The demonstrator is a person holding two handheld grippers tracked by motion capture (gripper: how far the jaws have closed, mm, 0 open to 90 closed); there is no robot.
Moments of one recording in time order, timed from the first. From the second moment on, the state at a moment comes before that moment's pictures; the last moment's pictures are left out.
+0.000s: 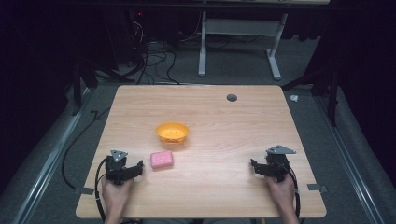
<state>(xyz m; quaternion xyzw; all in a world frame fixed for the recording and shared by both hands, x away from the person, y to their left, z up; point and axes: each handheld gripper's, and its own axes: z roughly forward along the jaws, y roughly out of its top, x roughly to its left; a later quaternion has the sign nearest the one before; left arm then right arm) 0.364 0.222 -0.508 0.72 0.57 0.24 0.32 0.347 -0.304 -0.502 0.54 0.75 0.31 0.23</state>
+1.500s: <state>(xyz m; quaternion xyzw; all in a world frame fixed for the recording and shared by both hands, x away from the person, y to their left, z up) 0.349 0.196 -0.465 0.73 0.56 0.21 0.34 0.347 -0.304 -0.502 0.53 0.75 0.31 0.23</state>
